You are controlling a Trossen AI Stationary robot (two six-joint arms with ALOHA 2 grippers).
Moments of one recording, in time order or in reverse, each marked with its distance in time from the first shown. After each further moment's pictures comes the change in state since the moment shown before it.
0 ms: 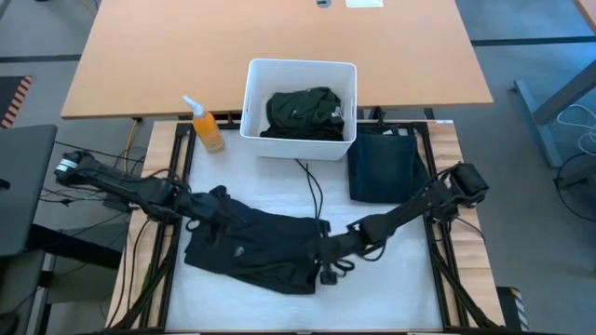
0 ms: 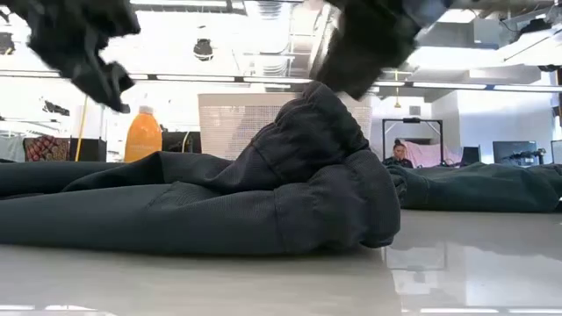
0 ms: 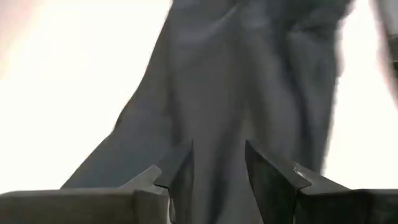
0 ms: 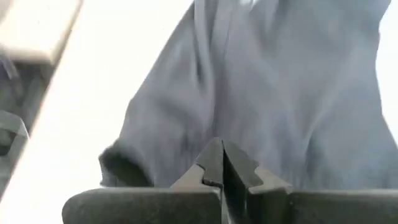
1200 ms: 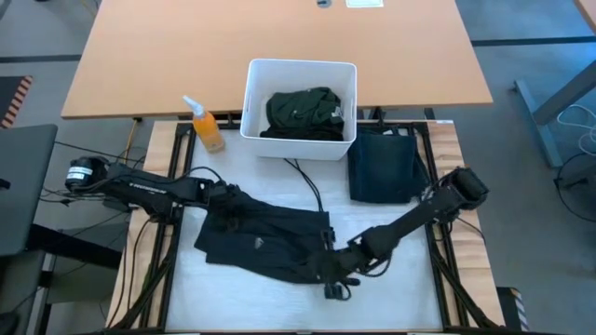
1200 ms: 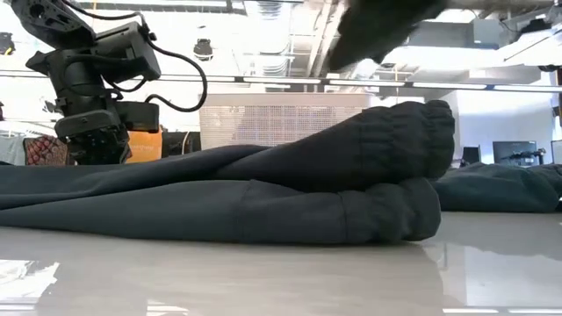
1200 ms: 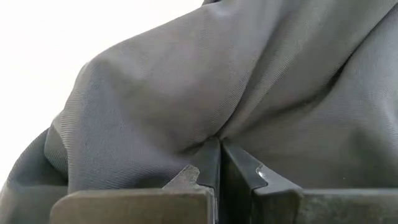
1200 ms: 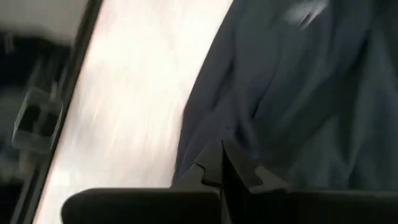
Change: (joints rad) left arm 0.307 0.335 -0.176 0.107 0.035 -0.030; right arm 0.103 0.036 0.174 -0.272 0.078 0.061
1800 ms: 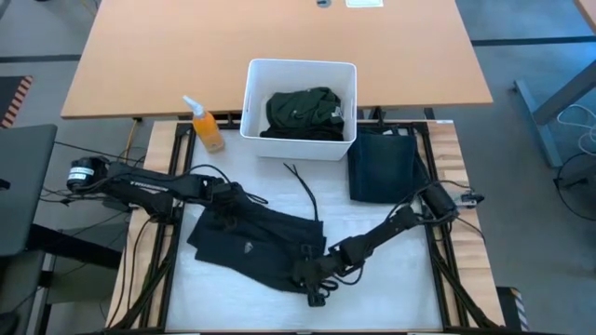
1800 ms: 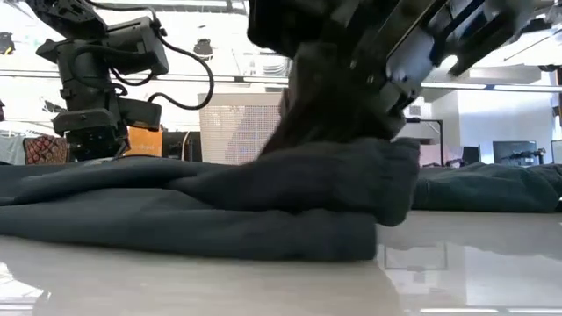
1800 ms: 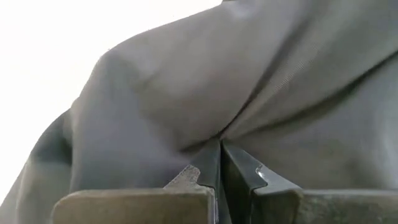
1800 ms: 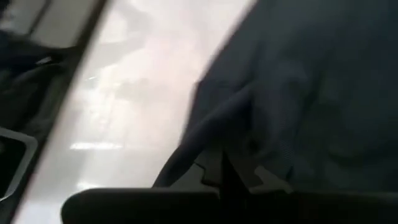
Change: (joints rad) left arm 0.019 -0.017 0.098 -0.123 -0.026 0.046; right arm -0.036 0.278 -0.034 0.436 -0.214 -0.022
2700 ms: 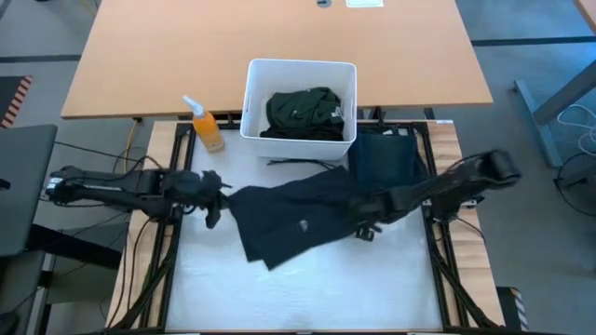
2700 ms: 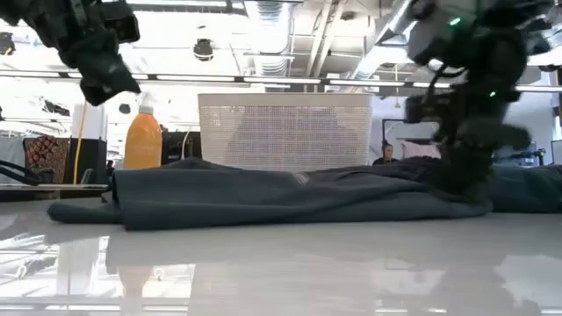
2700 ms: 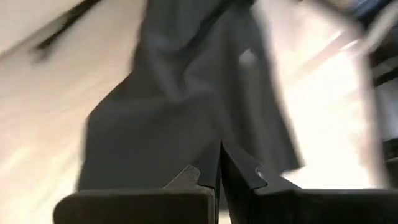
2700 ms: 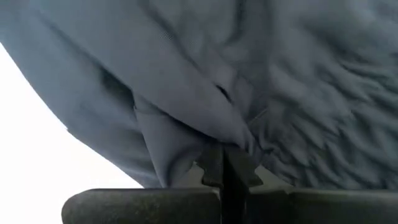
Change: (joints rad) left arm -0.119 -0.567 -0.006 0.090 0.011 -0.154; right arm -0.286 -0.679 -0.604 -0.595 0.214 0.099
